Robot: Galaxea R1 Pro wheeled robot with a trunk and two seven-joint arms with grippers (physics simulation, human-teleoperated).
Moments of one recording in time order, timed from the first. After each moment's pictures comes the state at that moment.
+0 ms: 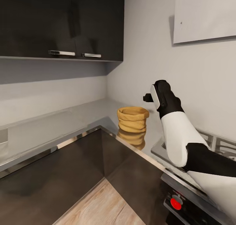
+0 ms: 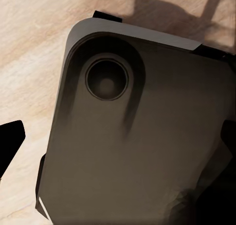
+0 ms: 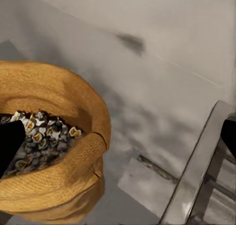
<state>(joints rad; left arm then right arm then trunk) 0.00 0.02 0.01 -0.08 0.28 -0.01 -0.06 -1.40 0.17 -0.14 -0.75 0.12 1.04 -0.30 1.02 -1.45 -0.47</state>
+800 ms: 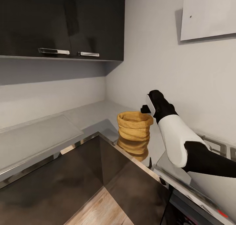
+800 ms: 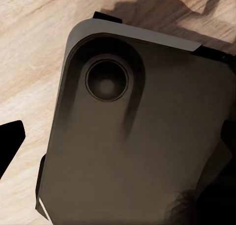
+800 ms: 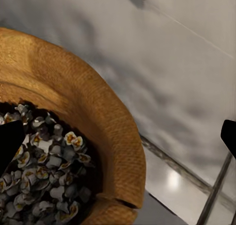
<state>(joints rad) 0.00 0.02 0.01 -0.08 0.28 -0.01 -0.06 -1.40 0.17 -0.14 -0.55 0.13 1.04 -0.31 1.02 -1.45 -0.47</state>
